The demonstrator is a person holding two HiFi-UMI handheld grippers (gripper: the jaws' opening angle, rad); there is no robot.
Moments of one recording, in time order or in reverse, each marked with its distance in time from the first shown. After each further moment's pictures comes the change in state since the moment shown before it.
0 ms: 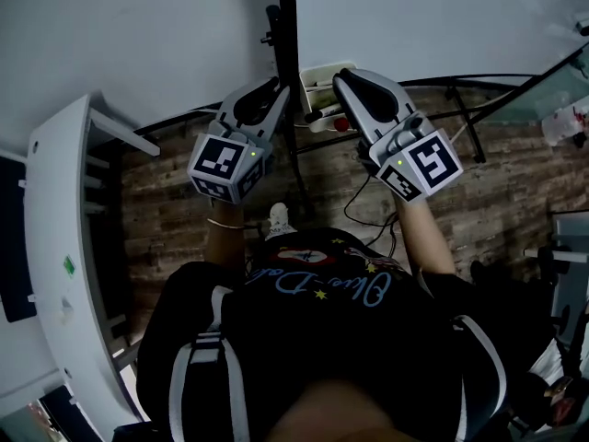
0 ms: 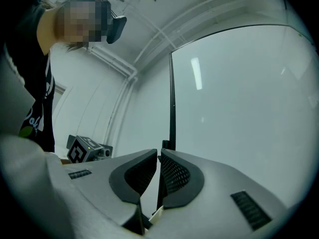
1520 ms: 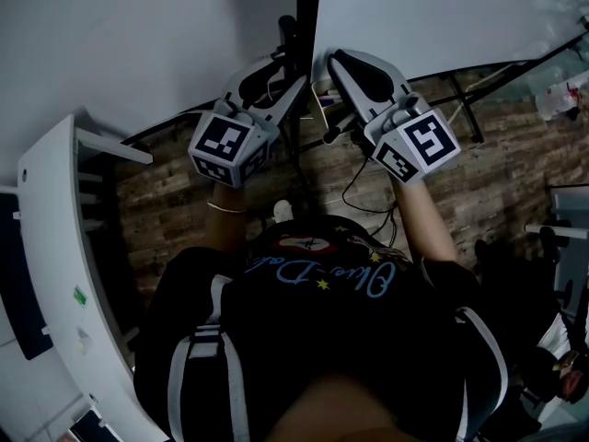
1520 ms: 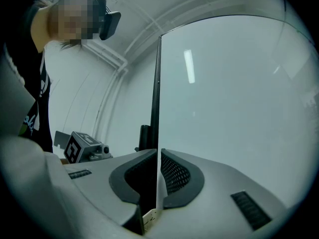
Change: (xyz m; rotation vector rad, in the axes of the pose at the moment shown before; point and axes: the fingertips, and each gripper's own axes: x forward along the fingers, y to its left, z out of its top) left arm 0.050 0.041 -0.007 -0.017 0.016 -0.175; right arm 0.062 -0.039 -0.035 0.029 0.068 -0.105
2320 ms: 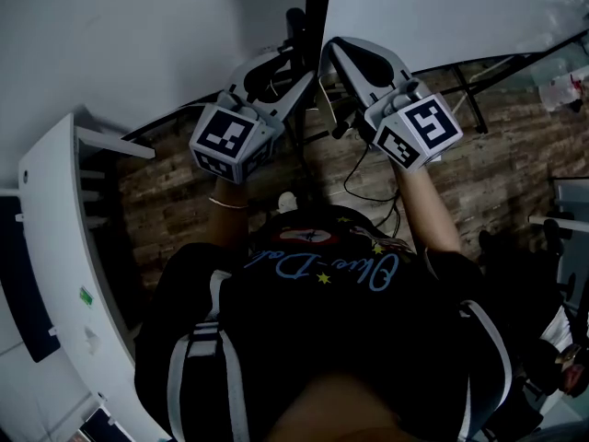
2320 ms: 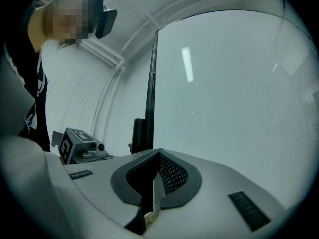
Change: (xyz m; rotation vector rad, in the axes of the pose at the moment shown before) left arm 0.002 0.000 -0.001 0.010 0.014 -0.057; right arm 0.019 -0.008 -0.012 0.022 0.022 -0.016
